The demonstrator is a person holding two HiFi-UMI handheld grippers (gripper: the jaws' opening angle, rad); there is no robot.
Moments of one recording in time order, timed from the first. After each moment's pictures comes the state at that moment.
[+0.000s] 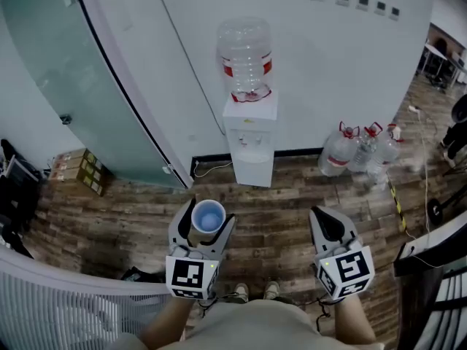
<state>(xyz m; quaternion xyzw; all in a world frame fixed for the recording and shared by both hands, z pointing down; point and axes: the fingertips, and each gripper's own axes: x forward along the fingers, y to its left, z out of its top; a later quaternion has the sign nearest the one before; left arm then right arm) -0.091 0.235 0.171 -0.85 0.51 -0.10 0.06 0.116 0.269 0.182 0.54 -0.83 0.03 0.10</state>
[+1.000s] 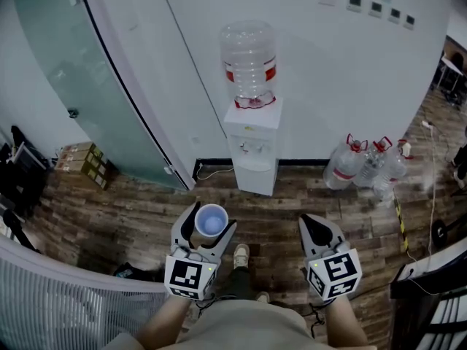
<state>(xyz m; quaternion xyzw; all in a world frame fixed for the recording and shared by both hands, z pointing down) -0.027 0.208 0.196 -0.85 0.51 -0.10 0.06 0.157 0.220 0.229 0.49 -0.86 0.06 0.10</state>
